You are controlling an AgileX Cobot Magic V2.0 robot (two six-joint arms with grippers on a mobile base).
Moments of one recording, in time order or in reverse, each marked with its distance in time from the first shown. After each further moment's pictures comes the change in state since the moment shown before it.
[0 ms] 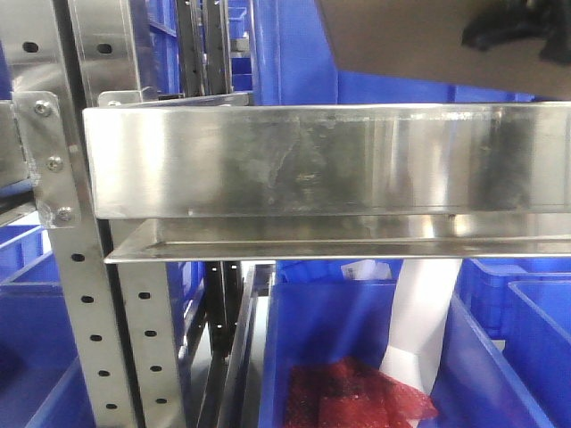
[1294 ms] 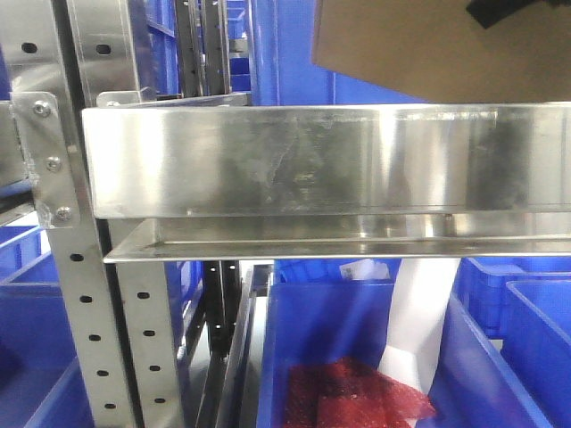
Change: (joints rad) left arm 0.000 0.000 0.000 0.000 0.000 0.000; right arm -0.021 -0.118 -0.001 0.431 0.120 0.131
